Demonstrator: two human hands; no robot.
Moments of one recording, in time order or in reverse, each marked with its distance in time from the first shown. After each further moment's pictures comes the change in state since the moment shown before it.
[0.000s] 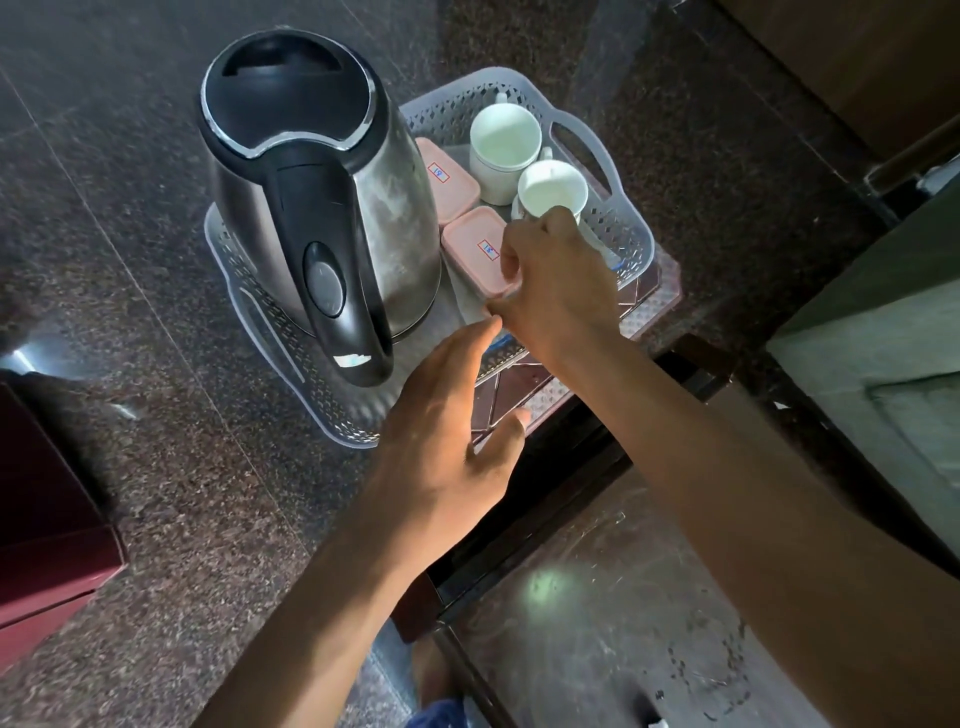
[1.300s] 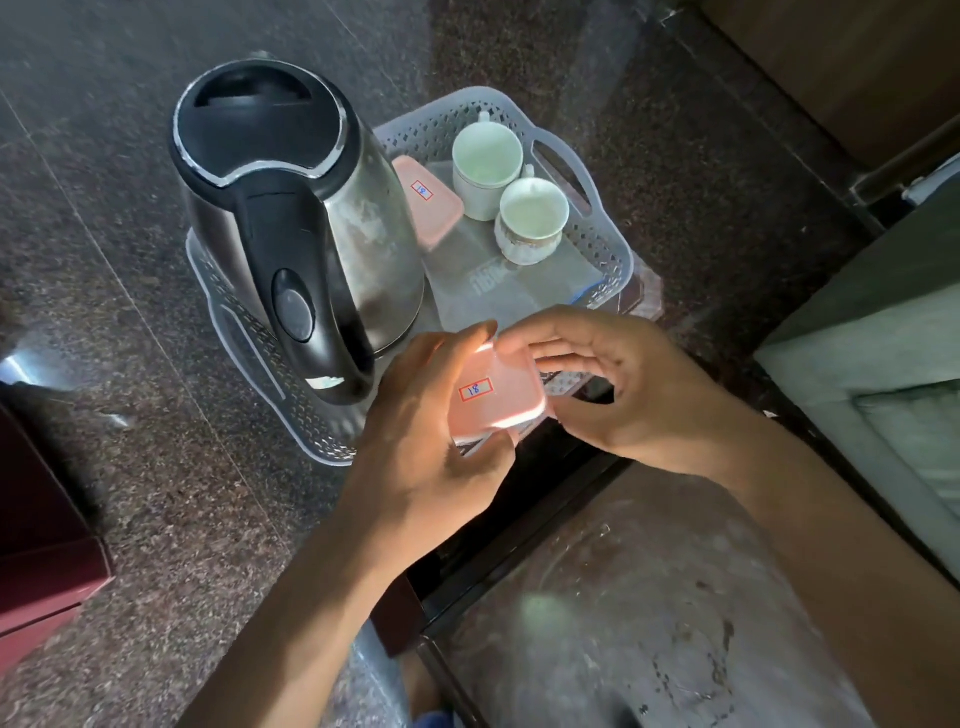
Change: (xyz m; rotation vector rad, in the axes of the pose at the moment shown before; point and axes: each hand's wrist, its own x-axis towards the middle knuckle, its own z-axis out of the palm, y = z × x) left_hand 0.011 -0.001 0.001 -0.049 0.050 0.071; right_hand -0.071 0.052 -0.067 0.821 -0.428 -0.217
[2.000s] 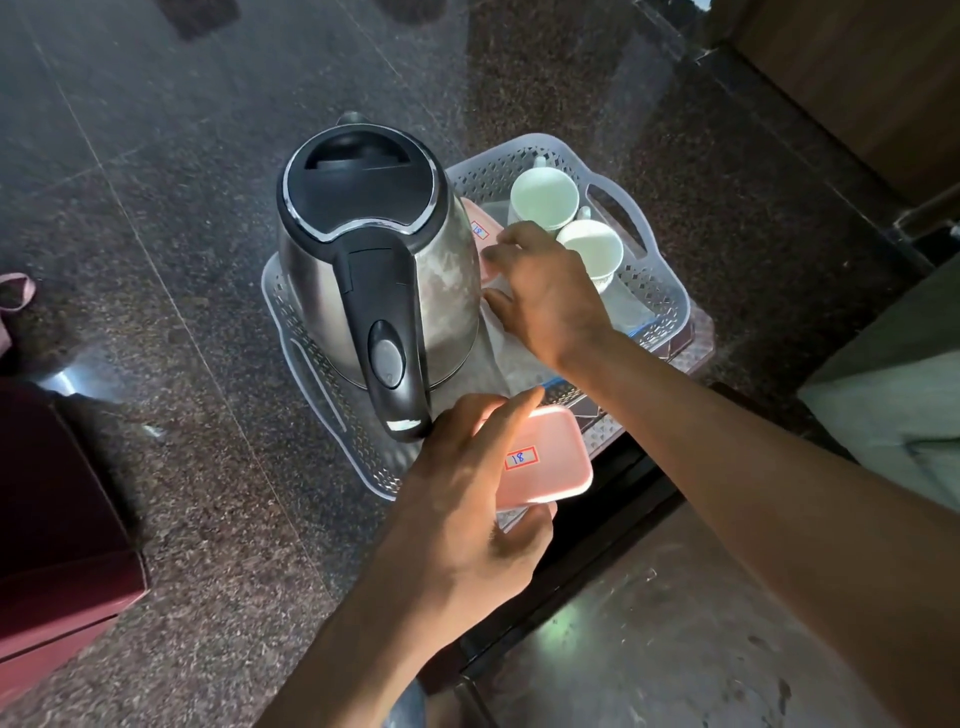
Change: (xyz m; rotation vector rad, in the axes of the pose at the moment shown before) left_hand -0.018 0.001 -0.024 0.109 -0.087 0.021; right_hand 0.161 0.015 0.034 -0.877 0.280 -0.053
